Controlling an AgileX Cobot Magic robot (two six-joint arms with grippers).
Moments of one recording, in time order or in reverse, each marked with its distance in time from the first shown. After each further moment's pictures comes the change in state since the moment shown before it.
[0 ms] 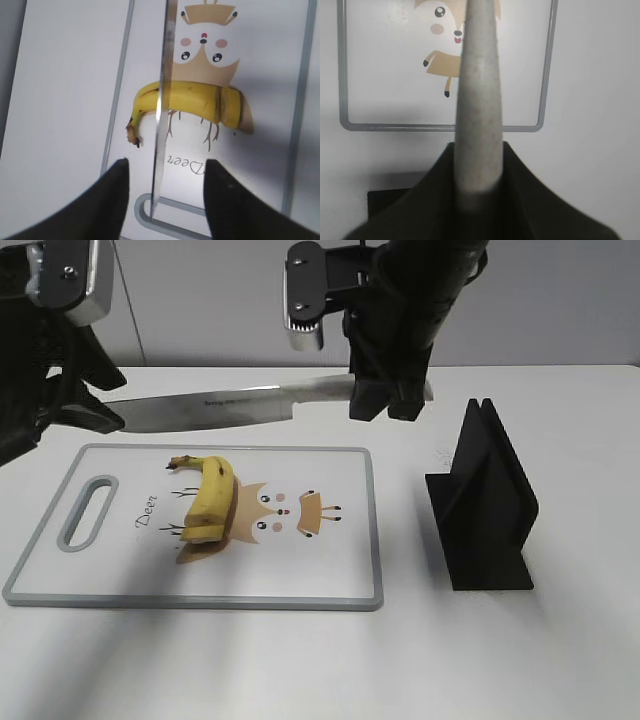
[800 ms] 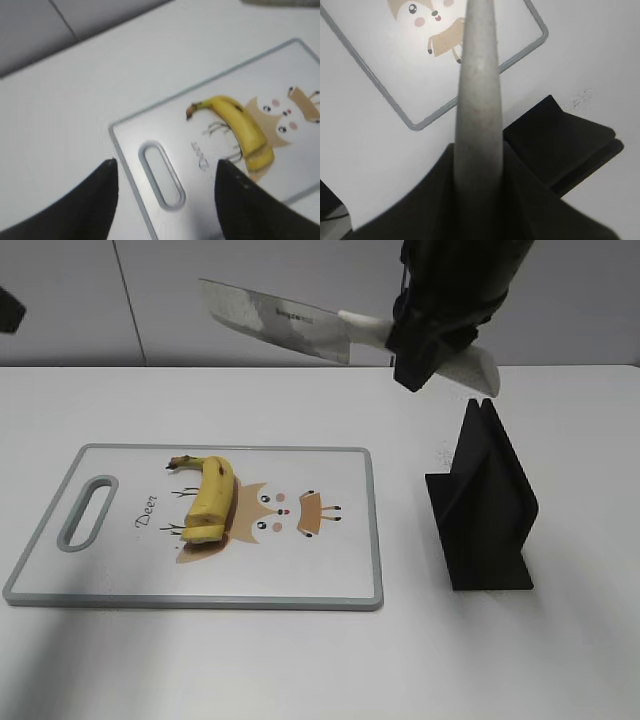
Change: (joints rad) left arm 0.129 -0.248 0.000 0.119 -0.031 -0.916; right arm 0.000 -0.155 0.000 -0.074 0.177 0.695
